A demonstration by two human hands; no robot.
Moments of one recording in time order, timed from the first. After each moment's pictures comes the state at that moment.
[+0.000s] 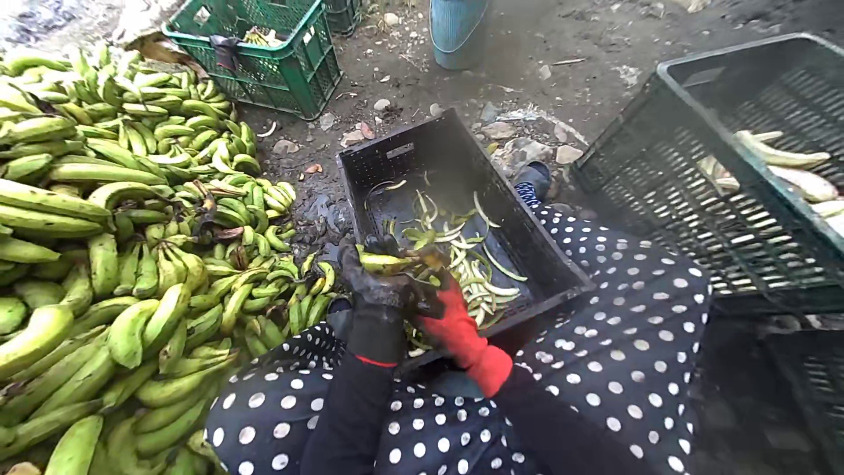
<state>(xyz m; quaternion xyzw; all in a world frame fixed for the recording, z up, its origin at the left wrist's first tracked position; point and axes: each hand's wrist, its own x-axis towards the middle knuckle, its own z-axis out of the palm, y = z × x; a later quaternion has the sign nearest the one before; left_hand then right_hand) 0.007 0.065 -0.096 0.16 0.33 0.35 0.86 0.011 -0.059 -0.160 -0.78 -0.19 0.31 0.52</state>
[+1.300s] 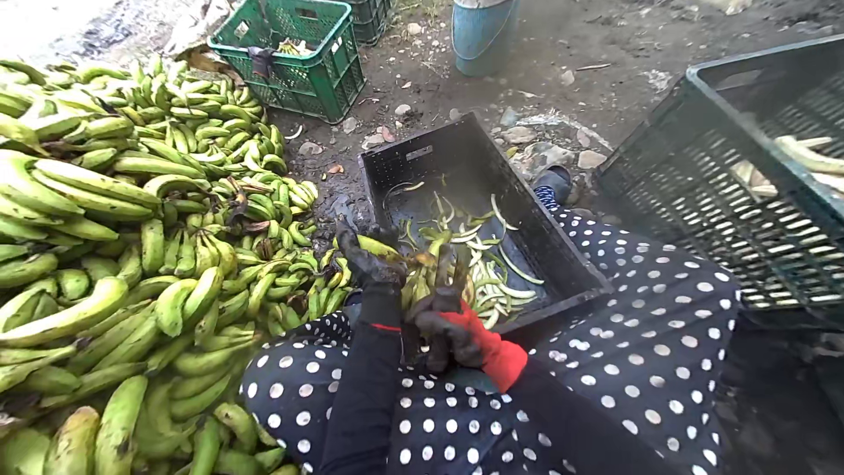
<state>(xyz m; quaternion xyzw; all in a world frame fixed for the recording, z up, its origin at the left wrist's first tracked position) 0.001 0.085 -0.100 0.38 0.41 0.44 0.70 -0.003 -0.069 -0.158 -0.45 -0.24 0.45 0.73</state>
